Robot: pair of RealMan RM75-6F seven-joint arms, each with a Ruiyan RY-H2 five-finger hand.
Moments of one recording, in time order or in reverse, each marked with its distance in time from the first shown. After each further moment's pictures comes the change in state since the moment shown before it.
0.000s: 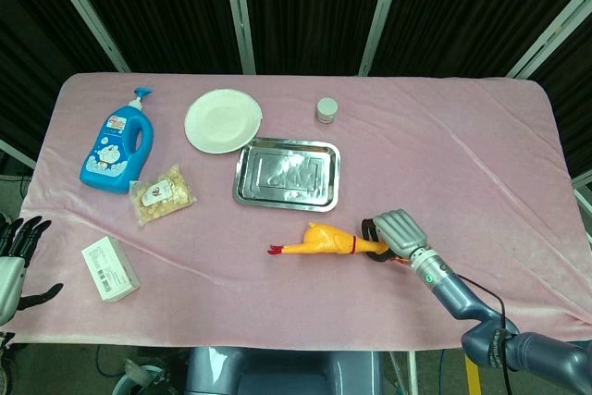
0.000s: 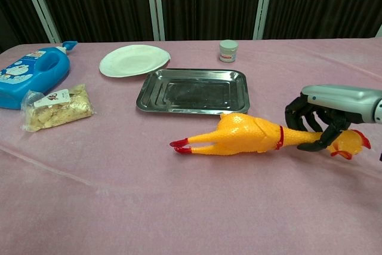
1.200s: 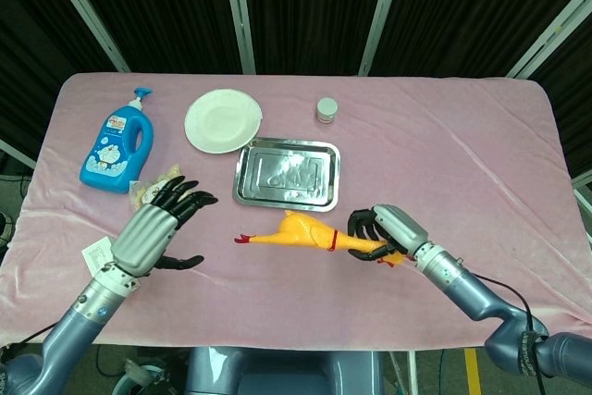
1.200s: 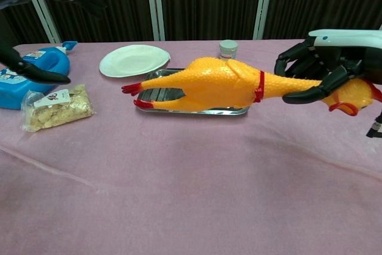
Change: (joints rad) left arm -0.399 -0.078 -0.175 -0.393 0.019 -0.344 0.124; right arm 0.047 0.220 0.020 -0.262 -0.108 0.042 0.590
